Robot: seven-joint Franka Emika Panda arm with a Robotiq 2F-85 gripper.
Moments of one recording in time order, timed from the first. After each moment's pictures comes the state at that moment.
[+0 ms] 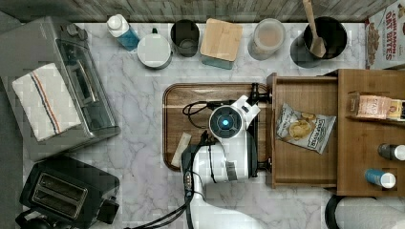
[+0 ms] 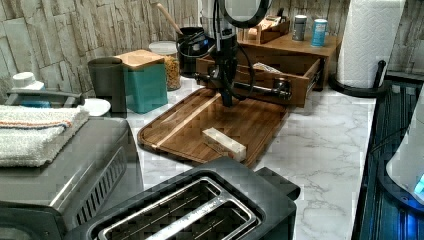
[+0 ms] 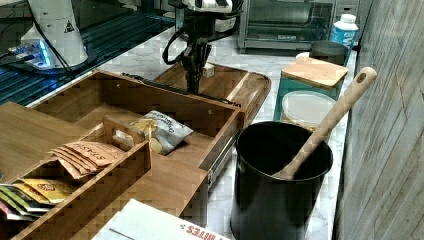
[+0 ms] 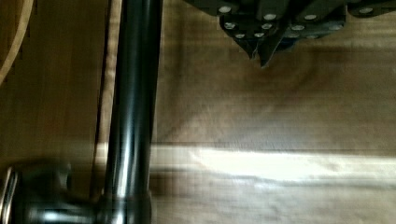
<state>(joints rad) -0.04 0.19 -0.04 -2.38 -0.26 0.95 -0.67</state>
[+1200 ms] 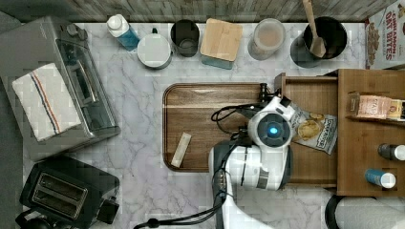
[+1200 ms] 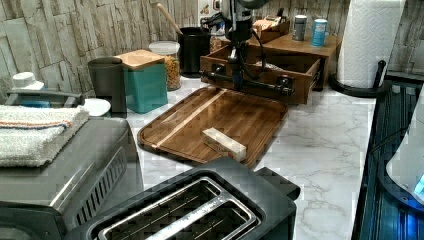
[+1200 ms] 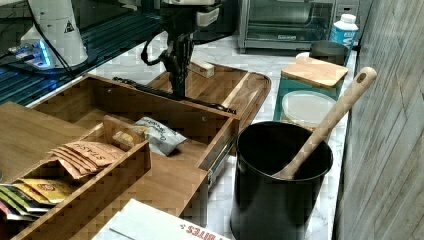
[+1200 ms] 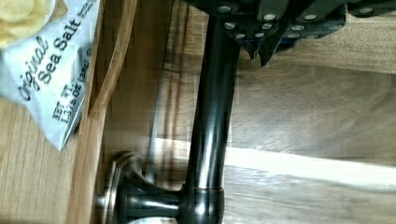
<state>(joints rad) -0.19 0.13 -0.06 -2.38 -0.10 0.96 -1.05</state>
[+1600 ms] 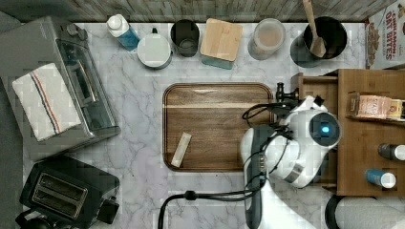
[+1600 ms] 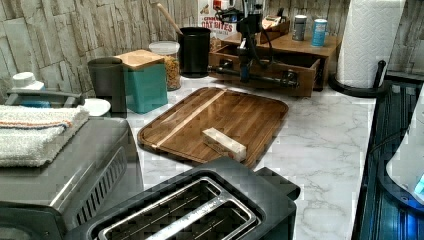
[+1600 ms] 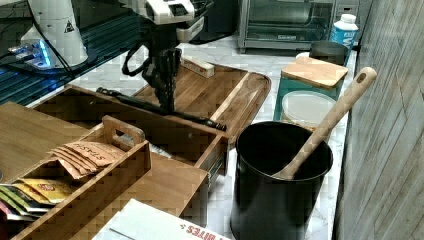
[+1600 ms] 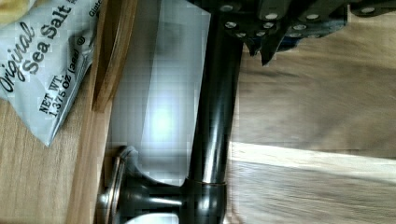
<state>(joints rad) -0.32 0.21 -0.08 -2.25 0.08 0.89 -1.36</state>
